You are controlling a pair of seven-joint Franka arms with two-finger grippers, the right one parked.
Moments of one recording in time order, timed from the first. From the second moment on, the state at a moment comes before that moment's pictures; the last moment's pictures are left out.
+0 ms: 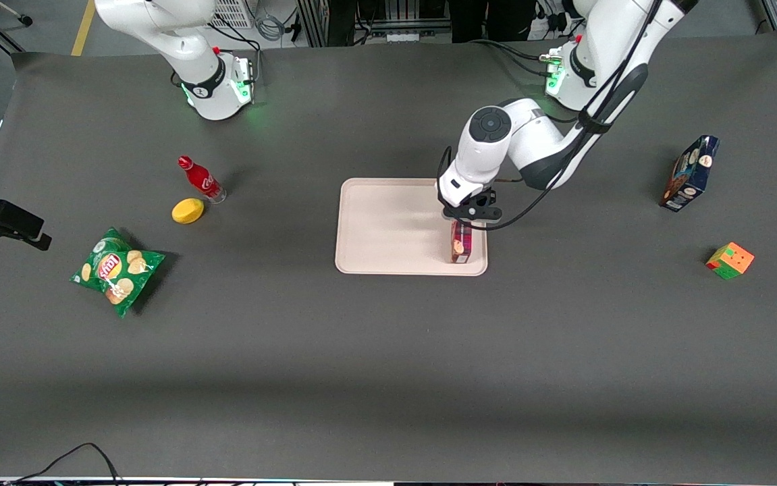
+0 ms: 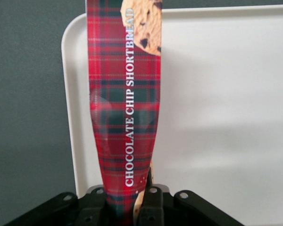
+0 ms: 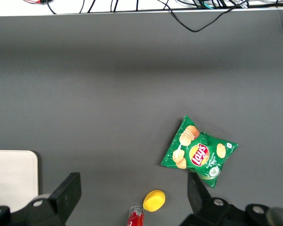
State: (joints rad) arm 0.11 0.43 -0.82 -2.27 0.51 2.54 -1.03
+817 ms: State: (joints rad) arm 0.11 0.49 -0.80 -2.23 0.68 2.54 -1.14
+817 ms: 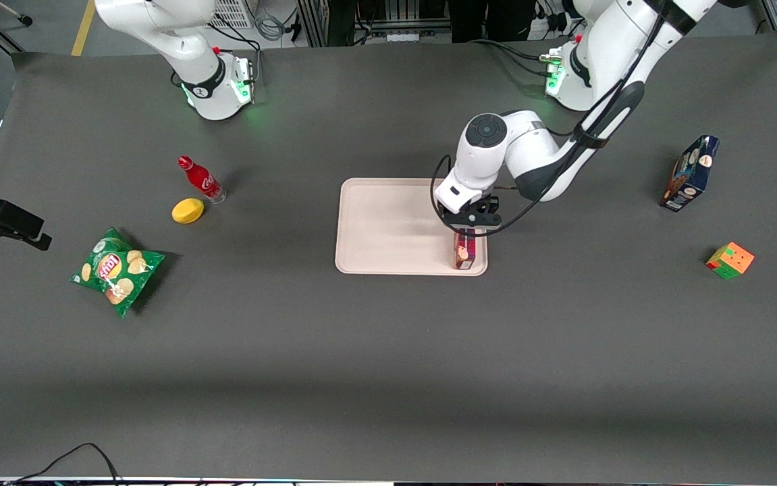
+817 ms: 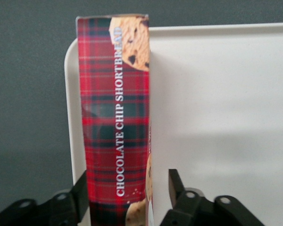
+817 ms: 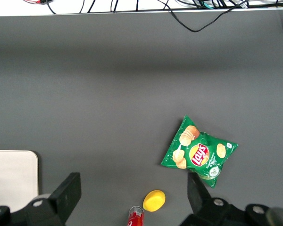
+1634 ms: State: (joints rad) arm 0.13 0.34 -0.80 -1.98 0.43 2.16 -0.82
